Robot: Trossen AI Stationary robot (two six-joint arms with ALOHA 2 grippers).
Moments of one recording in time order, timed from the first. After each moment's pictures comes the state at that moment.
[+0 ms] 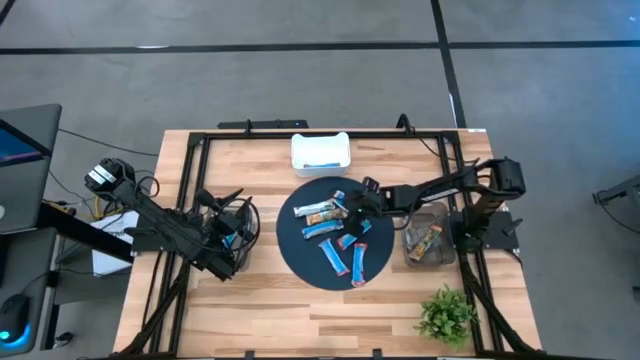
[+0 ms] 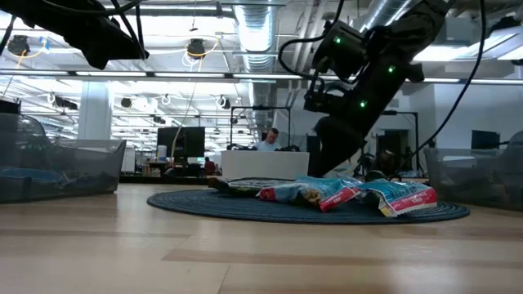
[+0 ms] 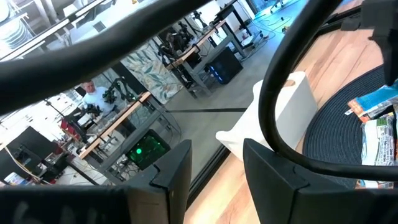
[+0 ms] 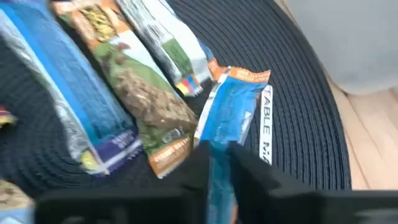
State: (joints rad) left arm -0.61 1.33 0.78 -1.31 -1.50 -1.21; right arm -0.04 1.70 0.84 -0.12 0.29 0.15
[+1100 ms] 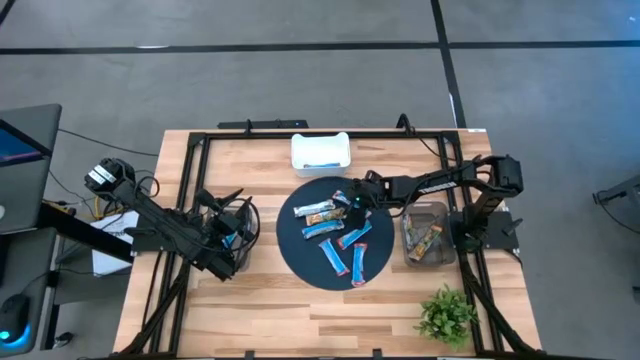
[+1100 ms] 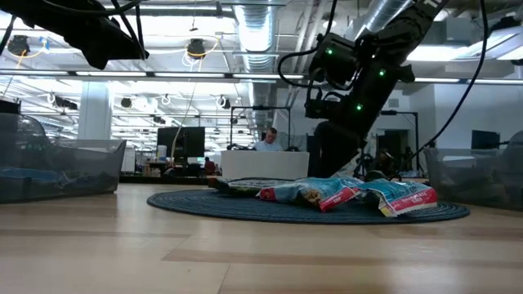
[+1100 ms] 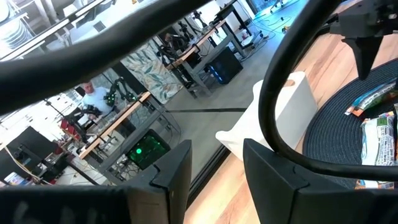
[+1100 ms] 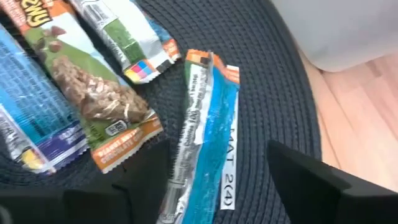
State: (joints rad) left arm -0.61 1.33 0.78 -1.31 -1.50 -1.21; right arm -0.14 1.71 0.87 -0.23 0.25 0.15
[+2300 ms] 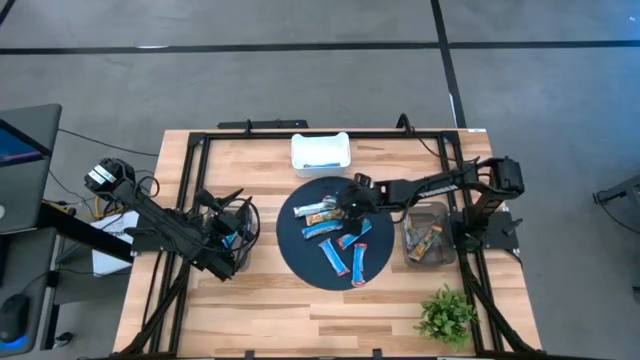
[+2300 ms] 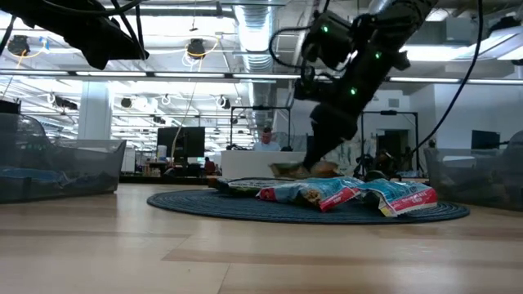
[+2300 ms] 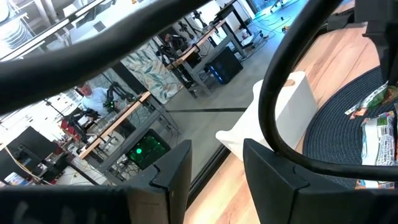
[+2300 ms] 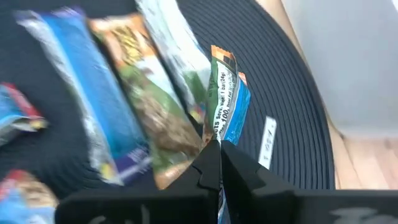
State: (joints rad) left arm -0.61 1.33 0.78 -1.31 -1.50 -1.21; right arm -0.06 1.71 0.95 -0.23 0.23 0.00
